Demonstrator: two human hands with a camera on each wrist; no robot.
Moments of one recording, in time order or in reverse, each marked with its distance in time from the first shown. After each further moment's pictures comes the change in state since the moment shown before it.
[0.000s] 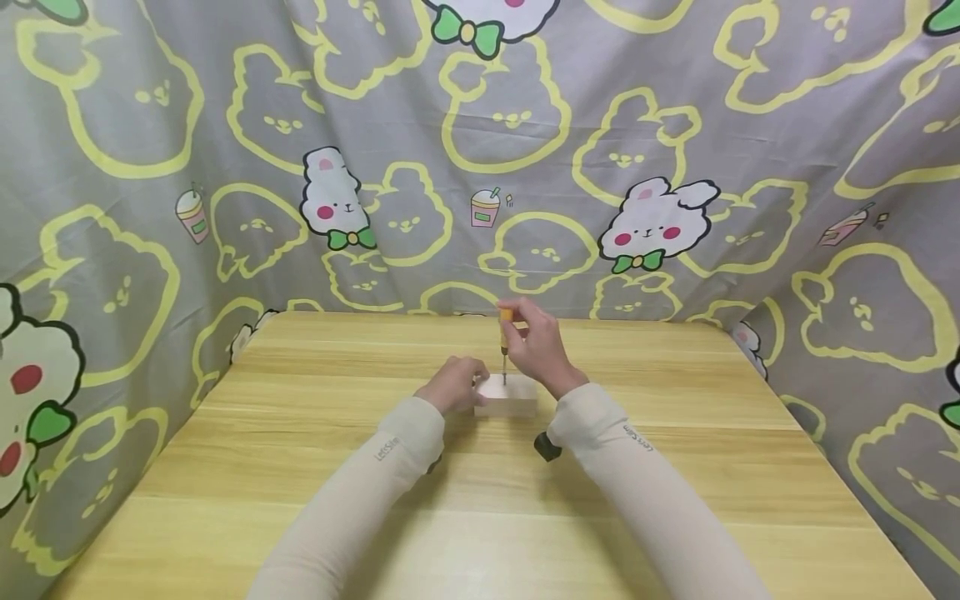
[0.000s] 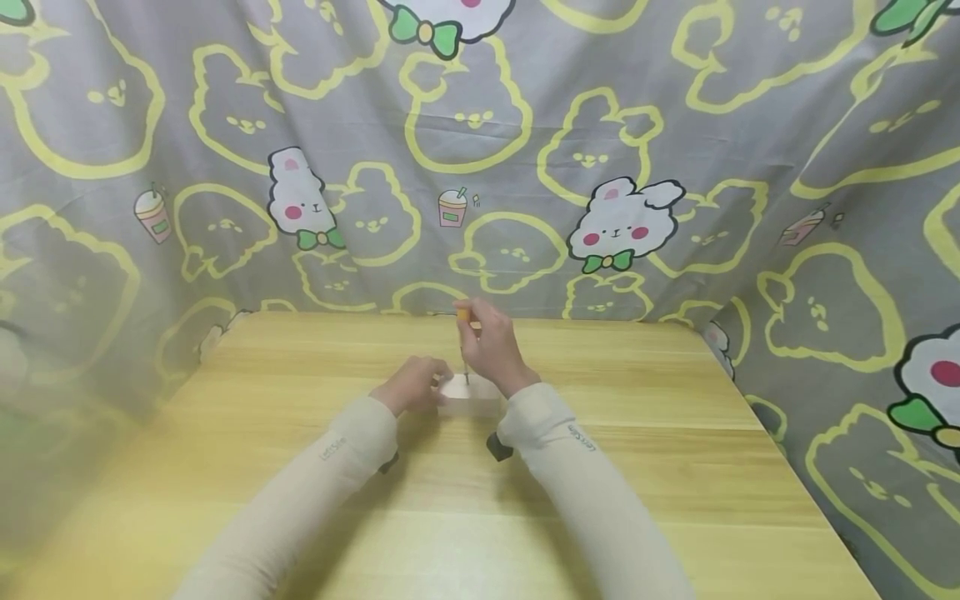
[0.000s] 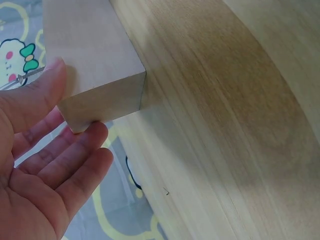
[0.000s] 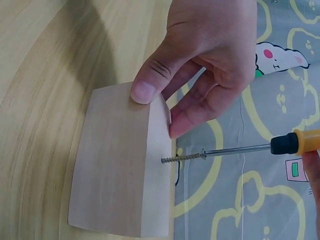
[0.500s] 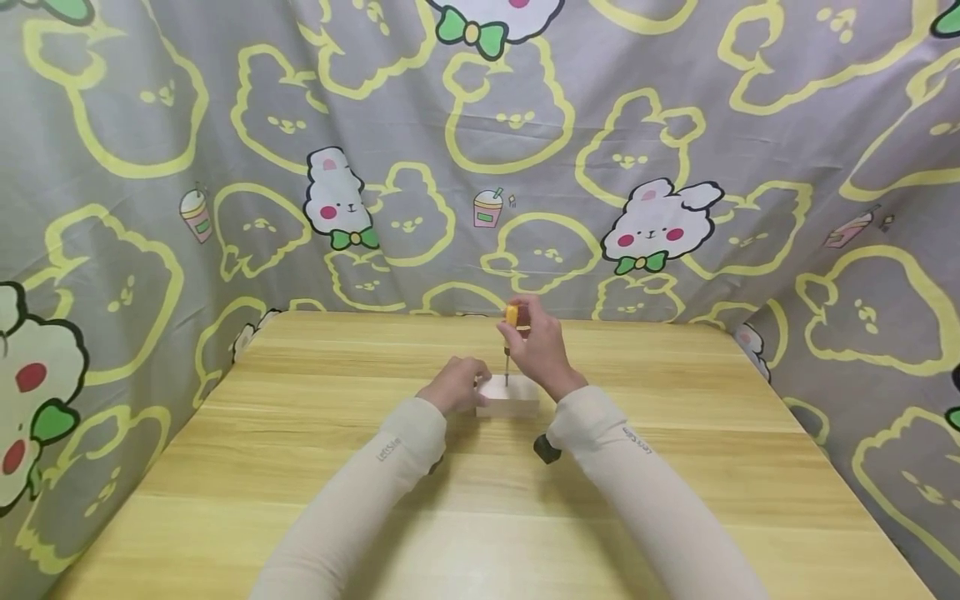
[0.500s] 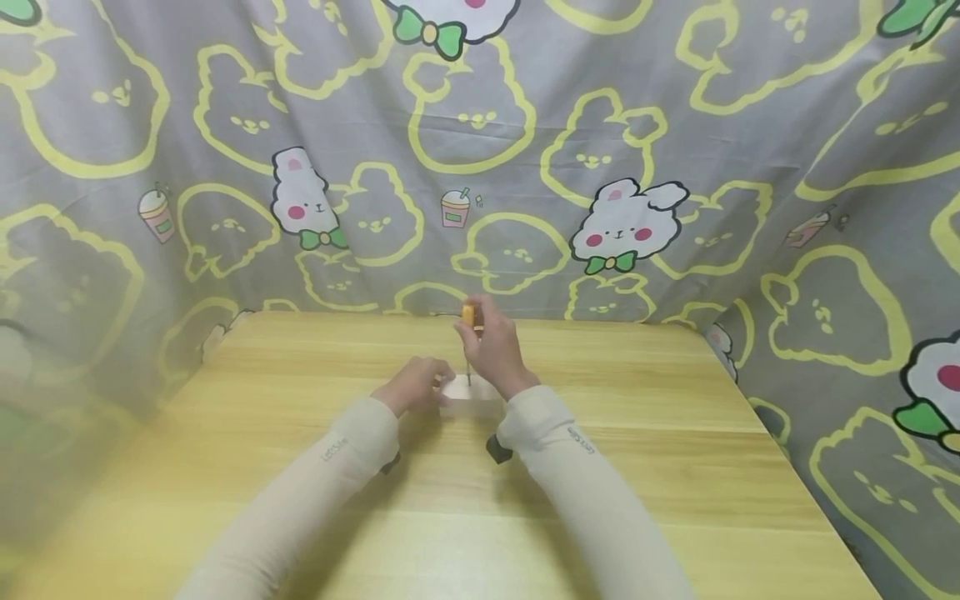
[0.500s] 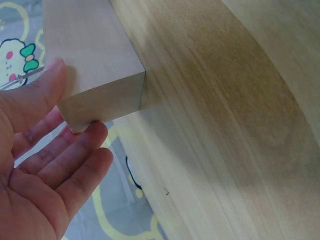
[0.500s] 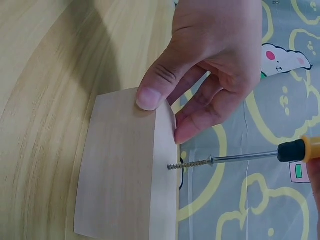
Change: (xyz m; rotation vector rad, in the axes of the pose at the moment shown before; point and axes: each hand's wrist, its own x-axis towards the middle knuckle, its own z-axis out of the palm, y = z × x) left_hand 0.001 -0.001 0.000 -0.007 0.003 0.008; right_hand 0.000 -0.001 0.004 -0.045 0.032 0.045
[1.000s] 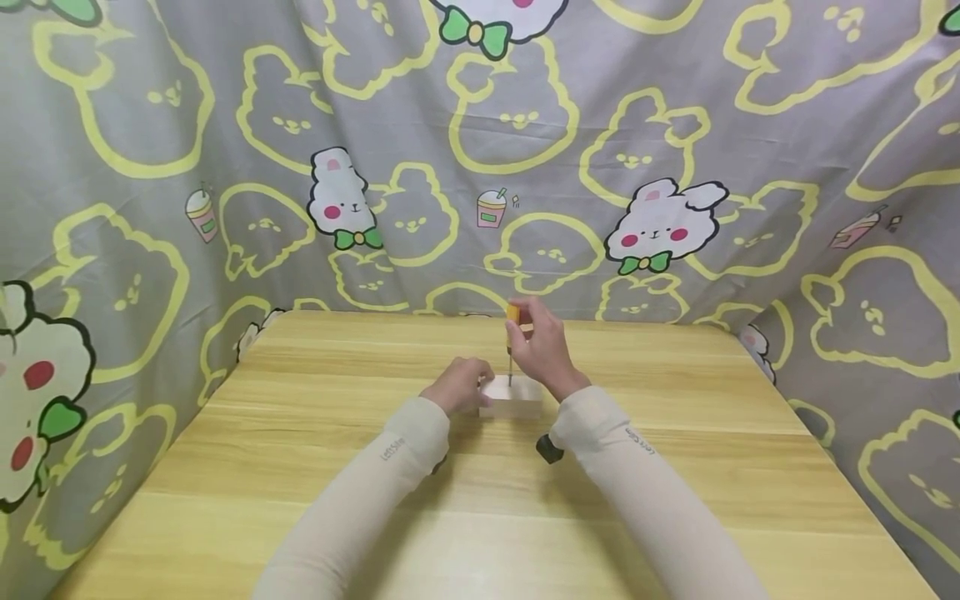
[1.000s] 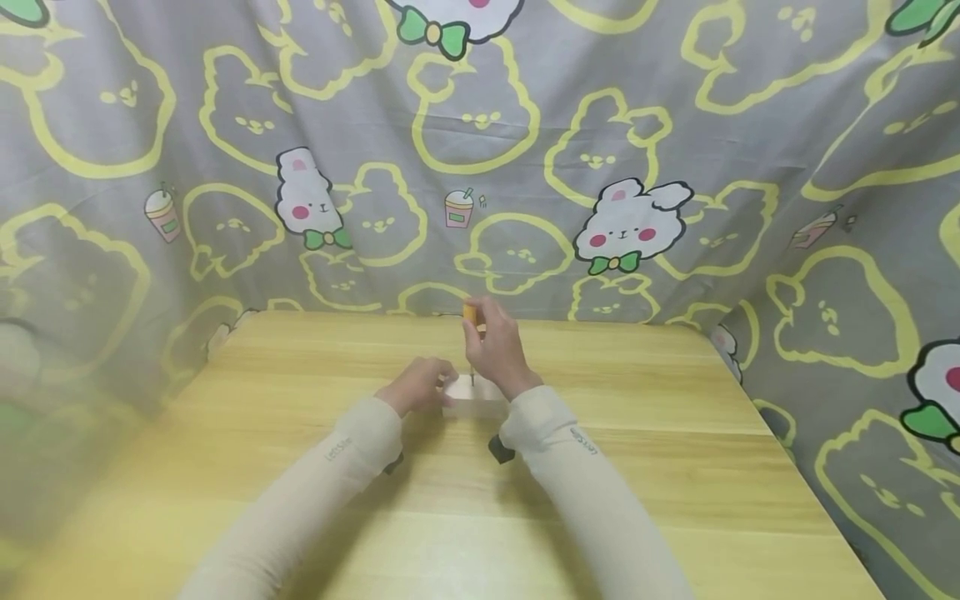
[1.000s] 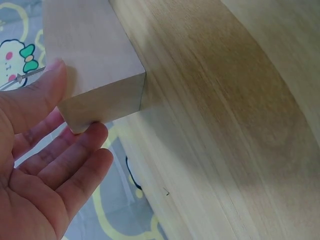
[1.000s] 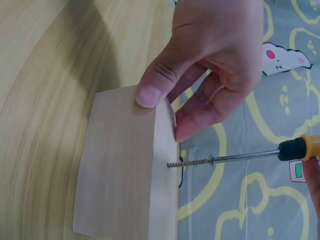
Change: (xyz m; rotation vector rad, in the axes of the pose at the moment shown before) left_hand -0.003 0.003 -0.001 -0.006 0.000 0.012; right_hand -0.001 0.002 0.000 0.012 0.013 -0.036
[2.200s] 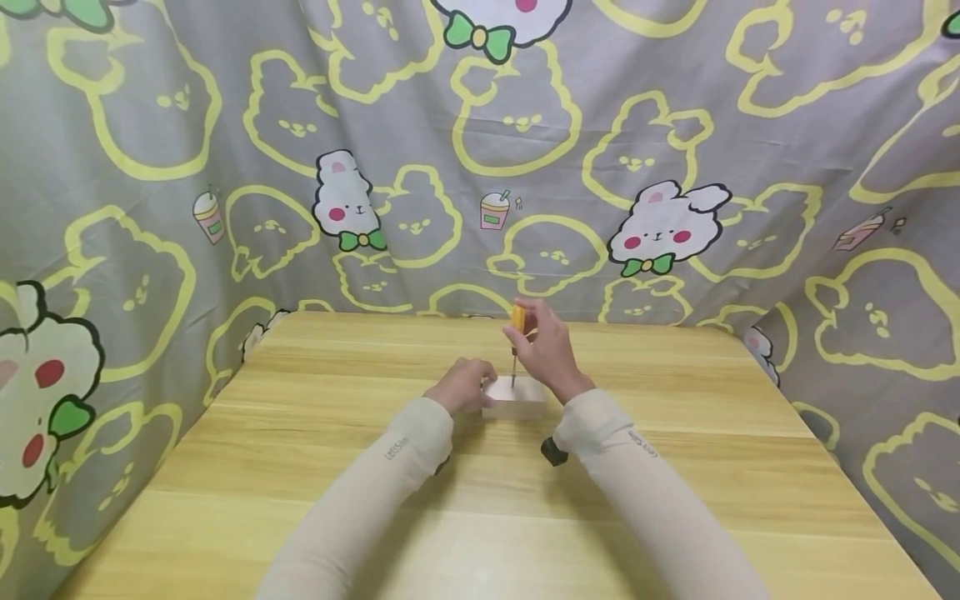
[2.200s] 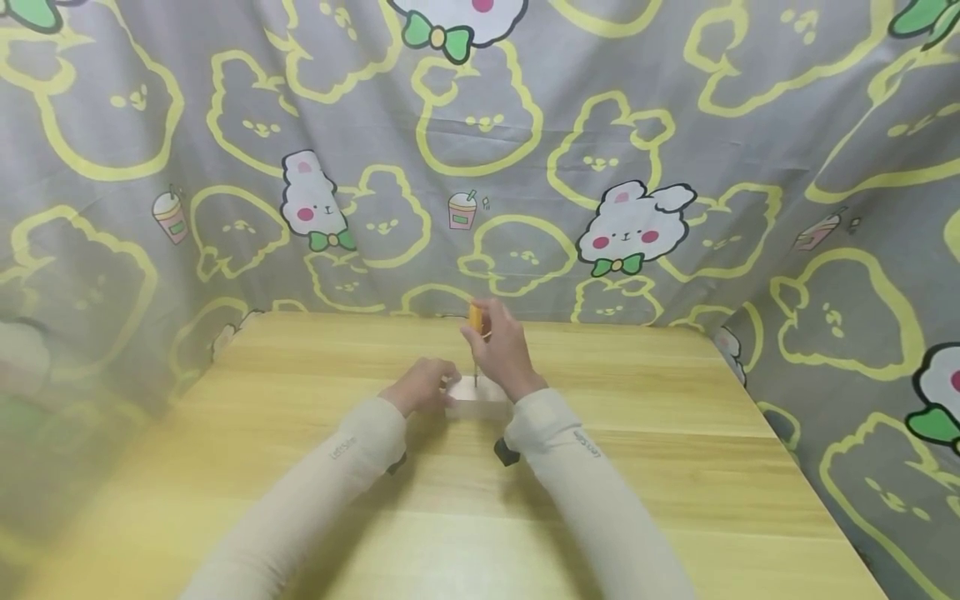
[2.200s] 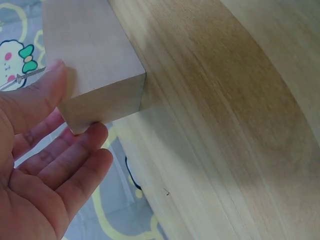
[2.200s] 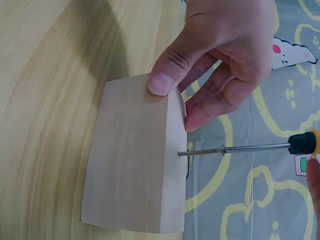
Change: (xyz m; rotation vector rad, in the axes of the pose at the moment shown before) left_hand 0.000 0.001 -0.001 0.025 -0.013 -0.005; right_hand -0.003 0.005 -0.001 -0.014 -0.024 0.037
